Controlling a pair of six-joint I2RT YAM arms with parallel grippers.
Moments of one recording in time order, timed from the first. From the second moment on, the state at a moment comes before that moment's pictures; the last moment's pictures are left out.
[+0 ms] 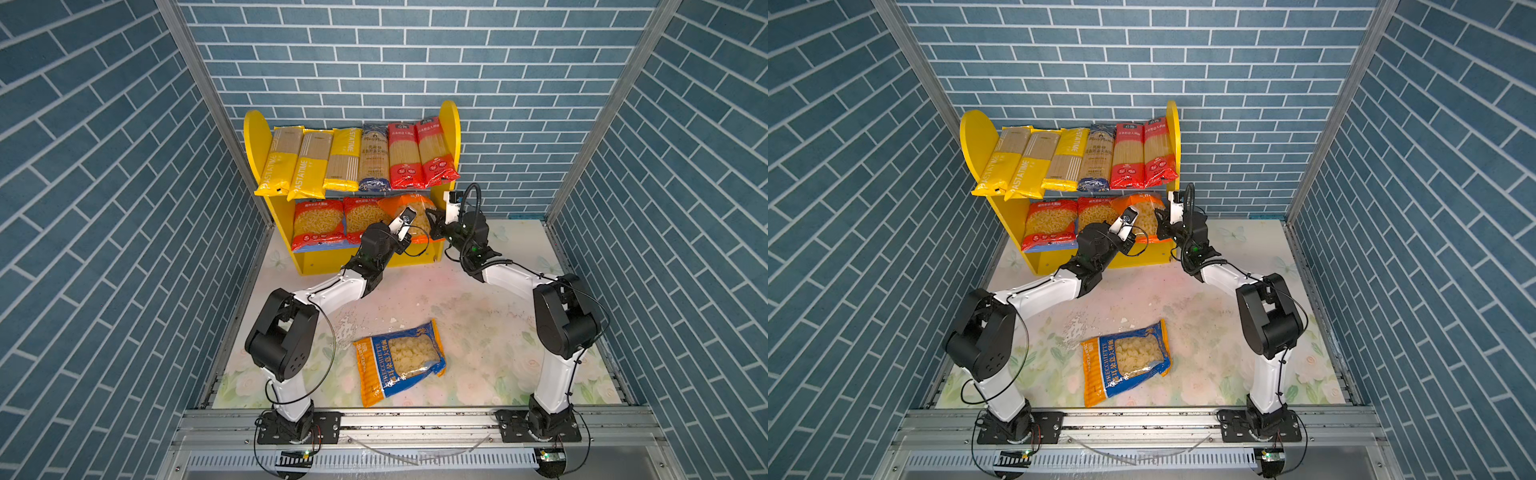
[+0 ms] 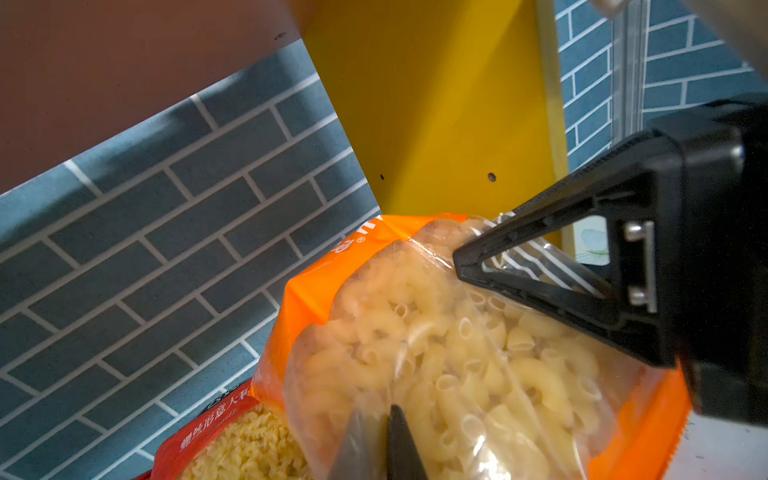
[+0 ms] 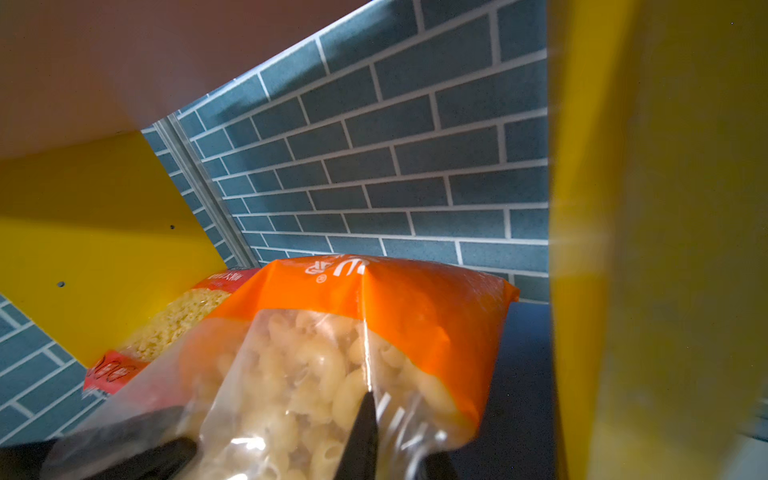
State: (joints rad) left arm -0.55 1.80 1.24 0.50 -0.13 0.41; right arm 0.49 1.93 1.35 0.57 -0.14 0.25
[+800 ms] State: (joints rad) left arm -0.50 1.92 1.34 0.35 -0.13 0.18; right arm 0.48 1.57 1.11 0.42 -0.03 0.22
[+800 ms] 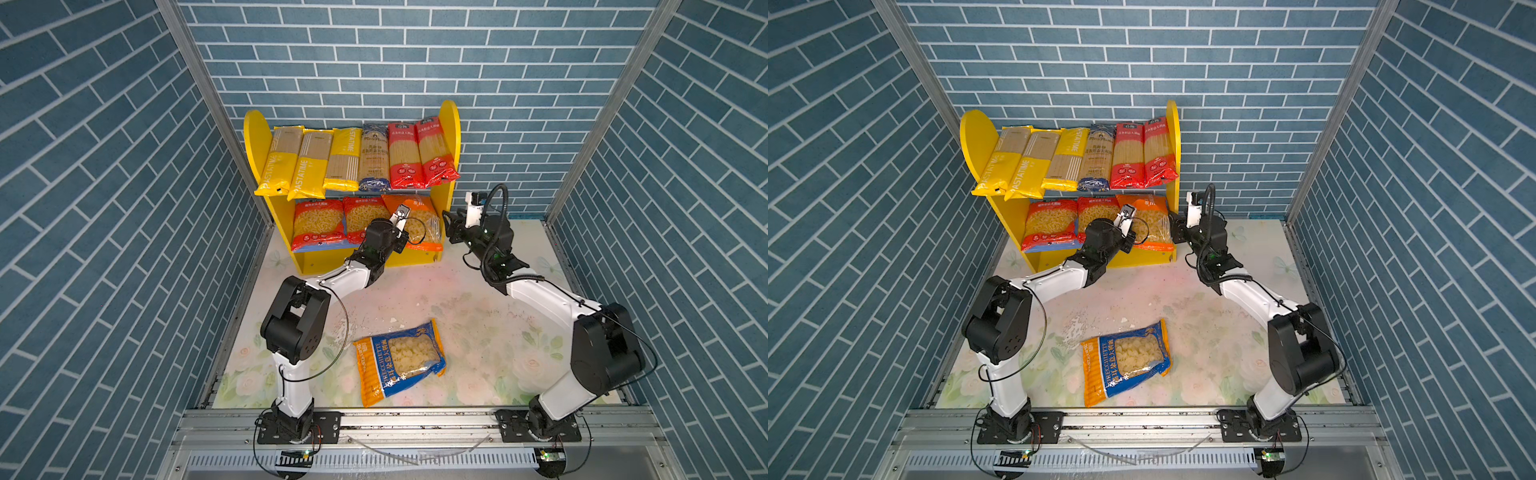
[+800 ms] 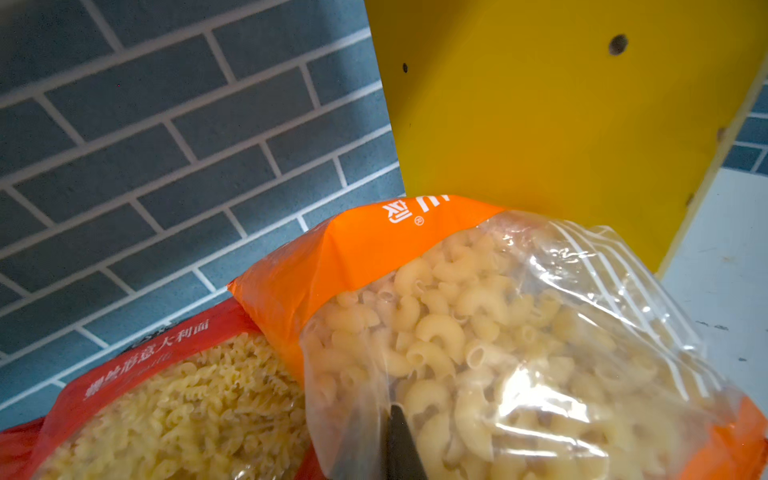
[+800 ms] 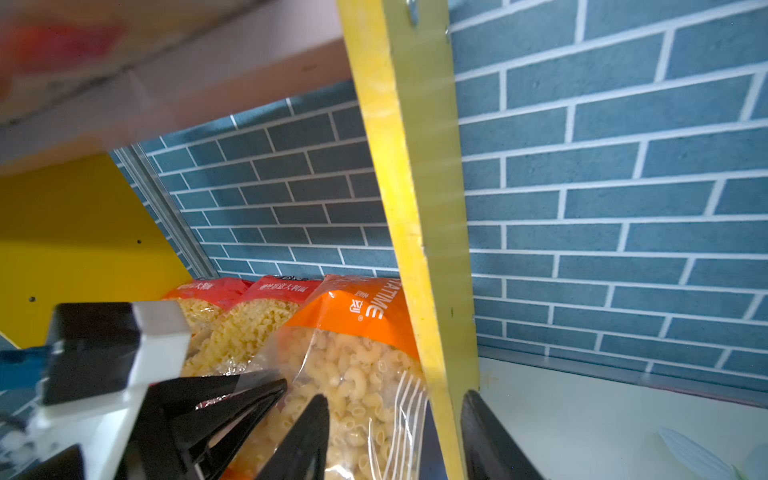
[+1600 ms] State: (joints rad) left arm -0.49 1.92 1.45 0.11 -0.16 -0.19; right arm 0.52 1.74 0.92 0.47 -0.07 0.82
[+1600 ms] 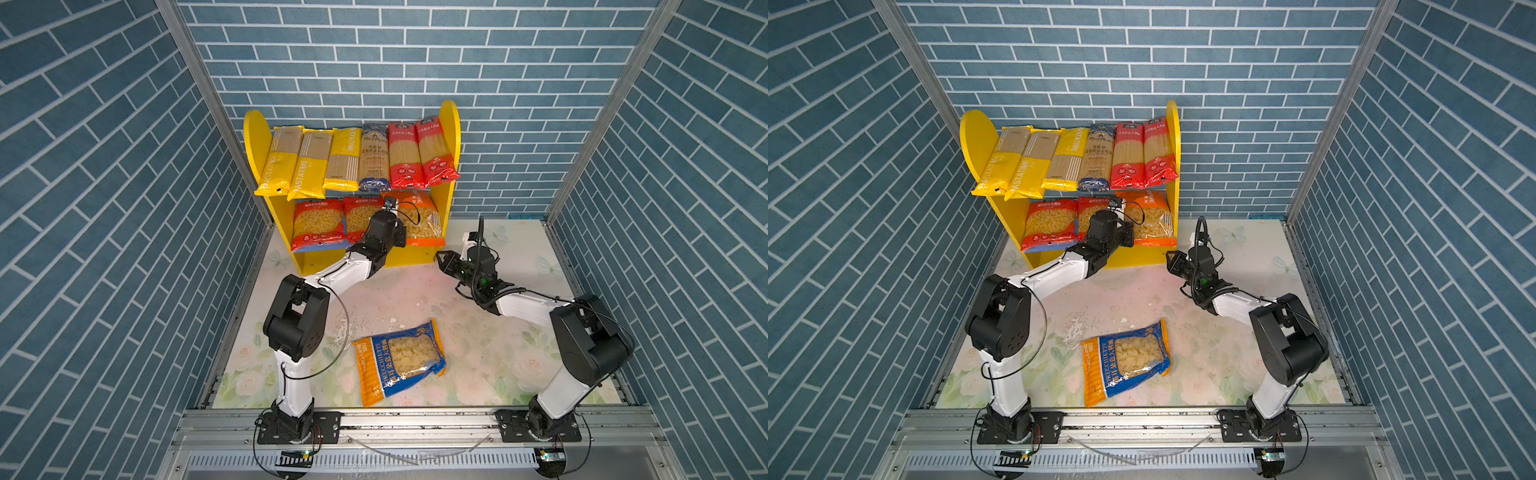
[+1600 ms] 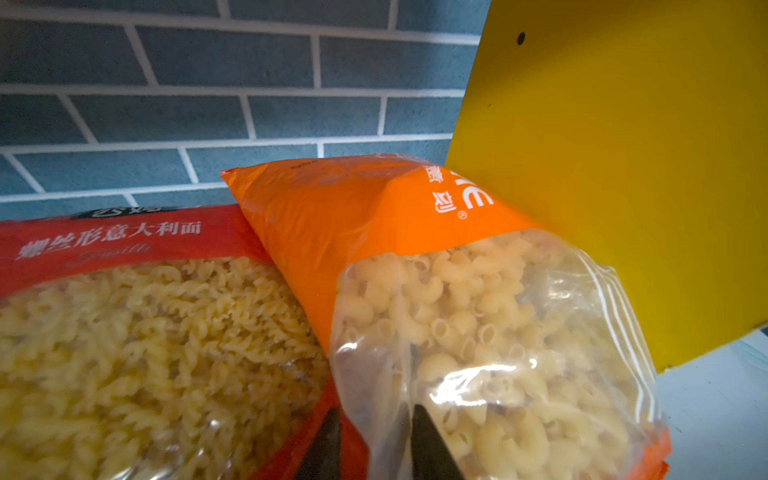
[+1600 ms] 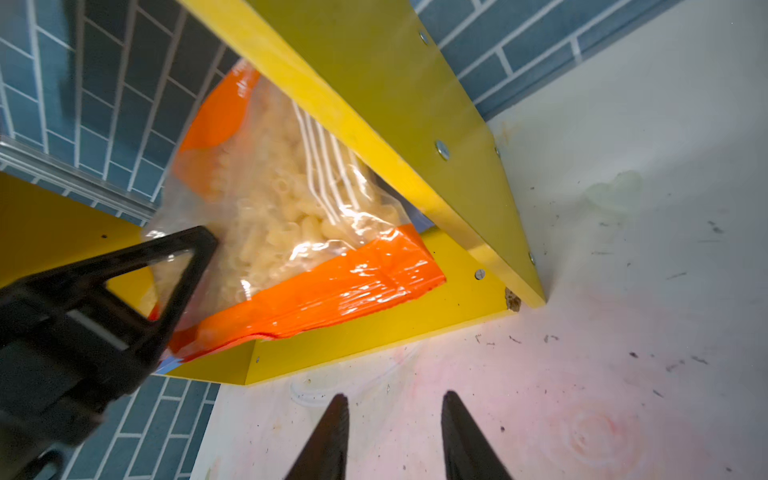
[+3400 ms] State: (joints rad) left arm -1.11 1.16 0.66 -0.45 -0.21 -0.70; right arm 0.68 1.69 0.88 -0.42 -0.59 0.59
